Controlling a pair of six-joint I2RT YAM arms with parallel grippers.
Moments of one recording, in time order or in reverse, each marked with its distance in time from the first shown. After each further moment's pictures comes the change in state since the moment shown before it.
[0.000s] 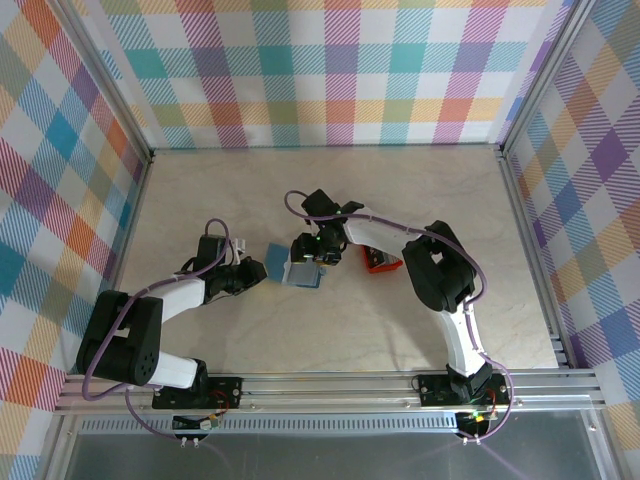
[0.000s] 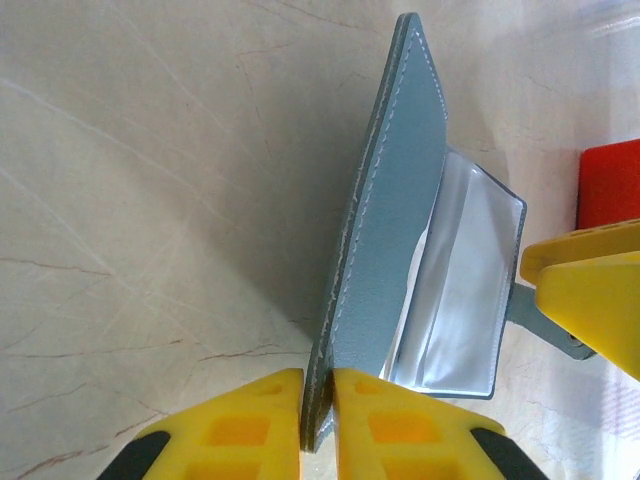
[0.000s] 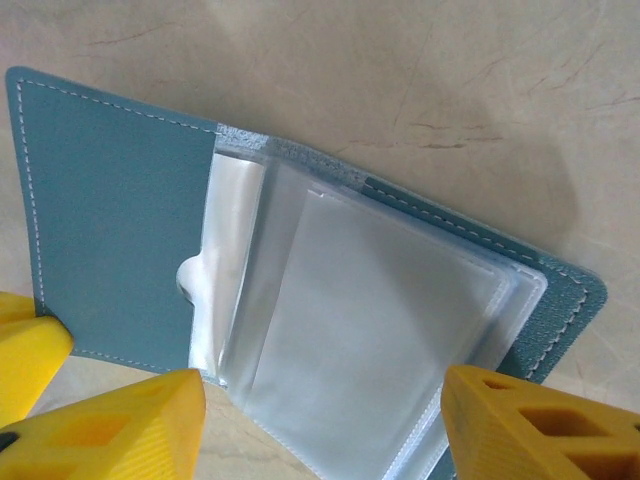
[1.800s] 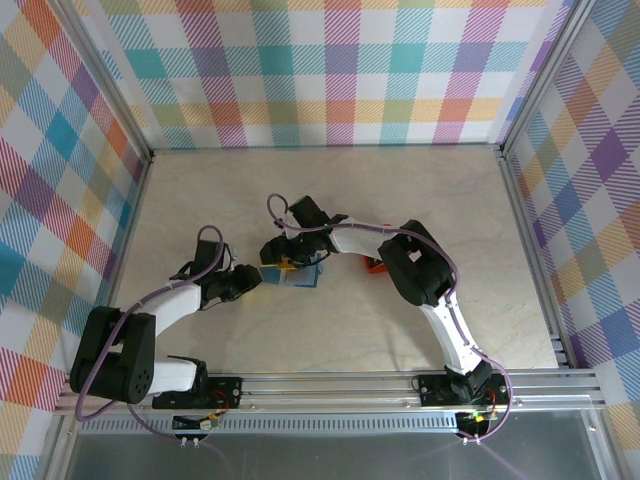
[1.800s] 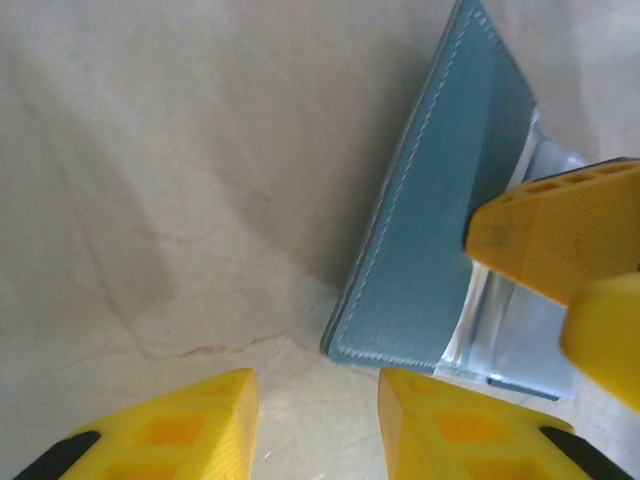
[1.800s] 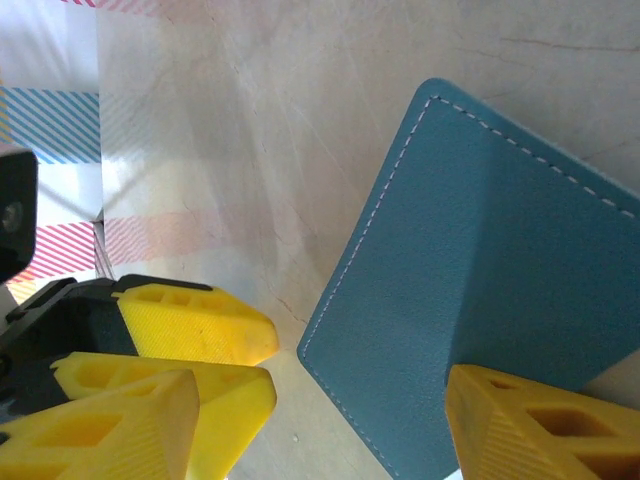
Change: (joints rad) left arm -0.001 -0.087 -0.018 -0.135 -0.133 -0.038; right arm 0.025 0.154 0.023 0.408 -0.397 -0.004
